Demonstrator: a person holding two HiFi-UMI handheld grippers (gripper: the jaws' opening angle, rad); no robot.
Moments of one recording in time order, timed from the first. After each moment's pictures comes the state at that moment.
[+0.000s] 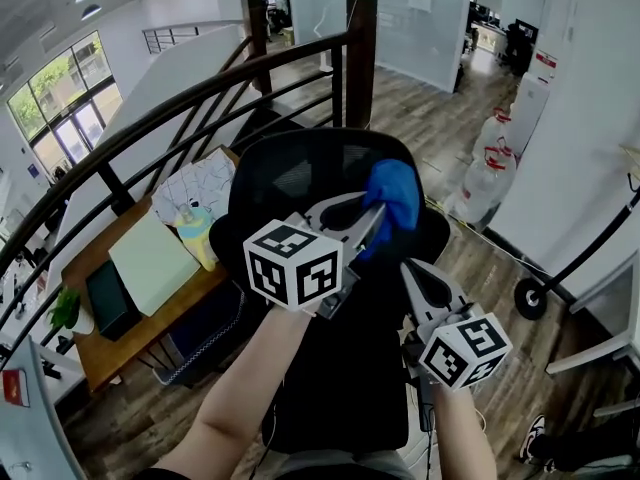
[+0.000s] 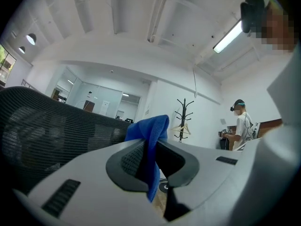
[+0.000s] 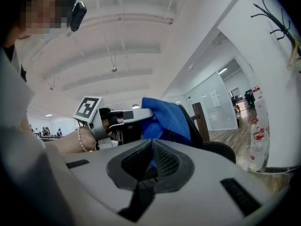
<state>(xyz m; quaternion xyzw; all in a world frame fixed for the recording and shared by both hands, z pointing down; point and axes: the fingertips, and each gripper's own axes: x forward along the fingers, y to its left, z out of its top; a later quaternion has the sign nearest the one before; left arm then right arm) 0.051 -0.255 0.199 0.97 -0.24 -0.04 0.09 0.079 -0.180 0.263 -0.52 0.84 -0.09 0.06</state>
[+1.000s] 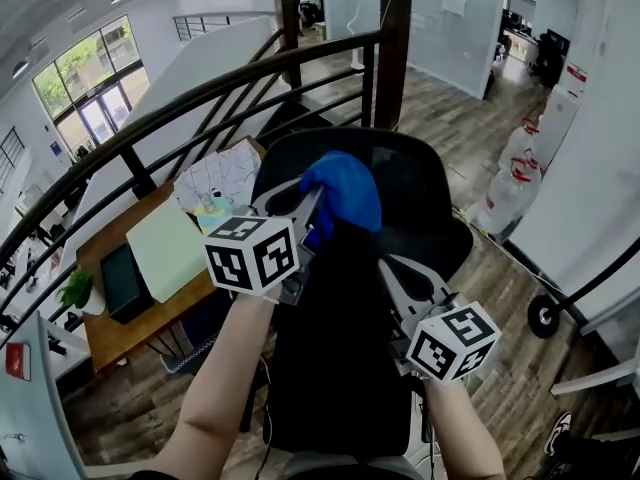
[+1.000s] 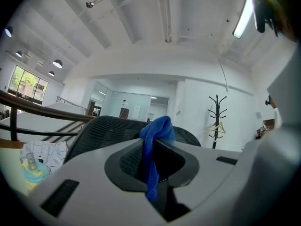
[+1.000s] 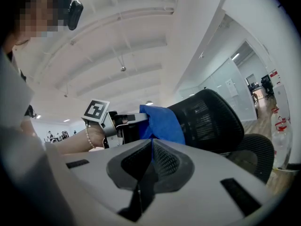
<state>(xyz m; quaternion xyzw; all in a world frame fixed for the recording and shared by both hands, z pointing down) -0.079 -0.314 0.203 0.90 -0.43 -0.02 0.09 0.013 -0.211 0.266 -0.43 0.89 -0.12 0.06</state>
